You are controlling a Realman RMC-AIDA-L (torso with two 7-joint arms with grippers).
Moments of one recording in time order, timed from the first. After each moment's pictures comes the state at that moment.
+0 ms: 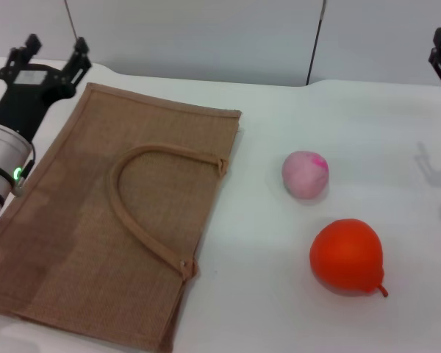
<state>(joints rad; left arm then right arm) -0.61 -2.04 0.33 -0.04 -2.06 -1.25 2.79 0.56 2.03 -2.23 -0.27 0.86 -1.11 -0.12</state>
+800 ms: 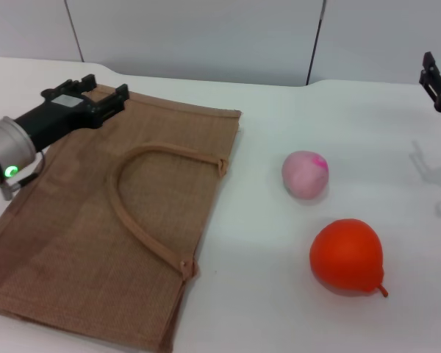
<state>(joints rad) -0.61 -2.04 0.33 0.32 -1.42 -1.09 2.16 0.57 2.02 -2.23 -0.27 0.85 -0.98 -0.12</state>
